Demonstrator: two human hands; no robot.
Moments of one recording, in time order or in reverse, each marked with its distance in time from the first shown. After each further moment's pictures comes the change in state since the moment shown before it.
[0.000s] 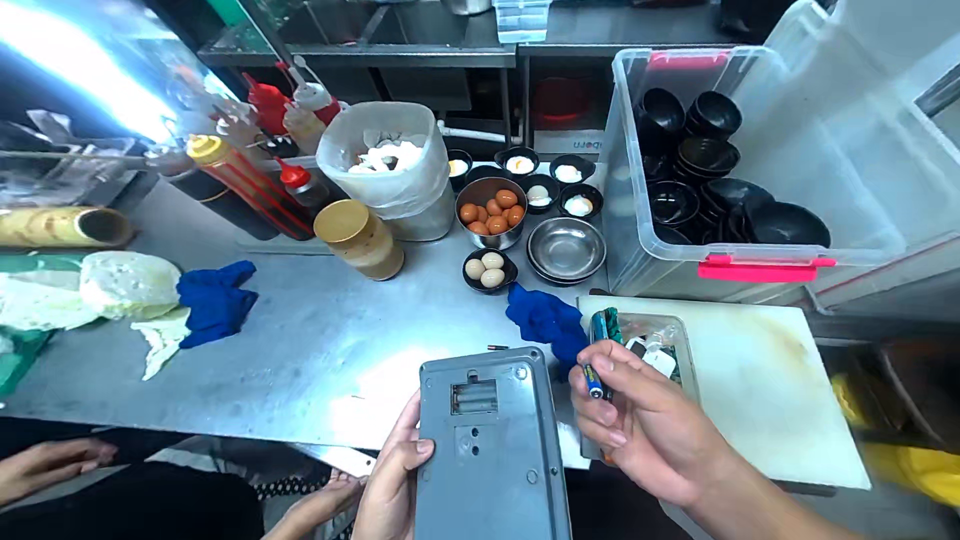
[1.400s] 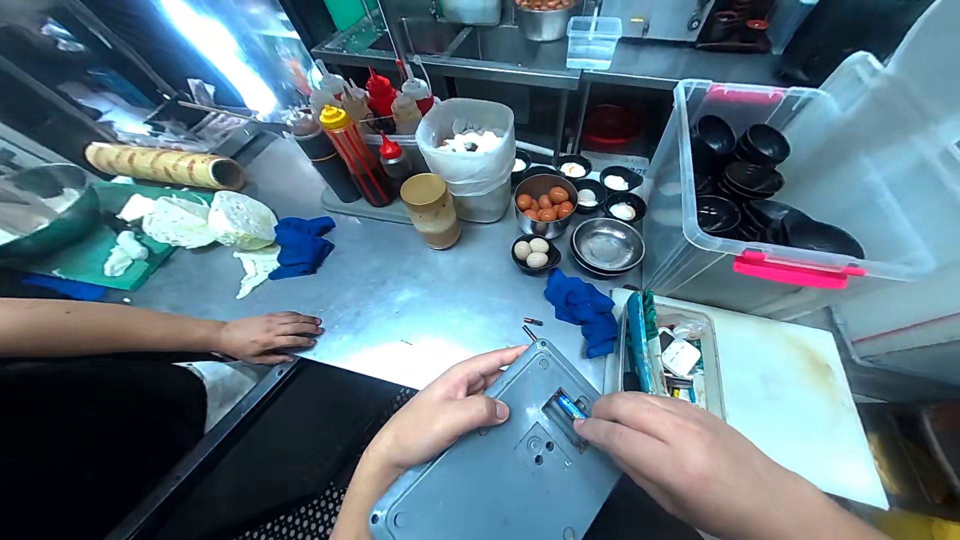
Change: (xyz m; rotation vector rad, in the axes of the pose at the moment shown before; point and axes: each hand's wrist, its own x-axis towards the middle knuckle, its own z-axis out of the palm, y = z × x) left_hand -0.028 0.064 0.022 0.662 -0.488 -0.247; right_hand -0.060 0.031 0.012 -1.955 -0.623 -0.878
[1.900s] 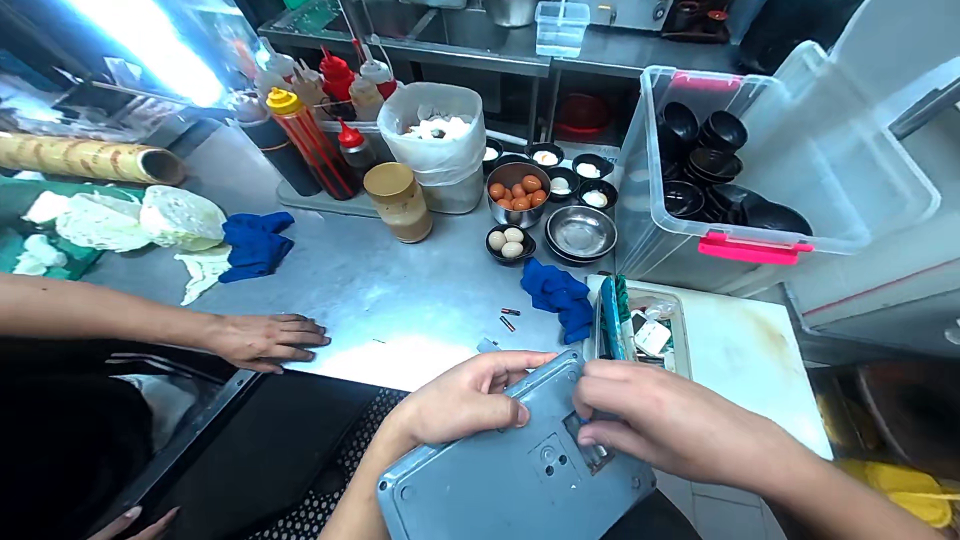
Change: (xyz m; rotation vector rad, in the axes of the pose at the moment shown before) left_hand 0.042 -0.004 0.014 0.100 -0.275 -0.020; right_hand 0.004 0.014 -0.018 0.175 -0.285 0.182
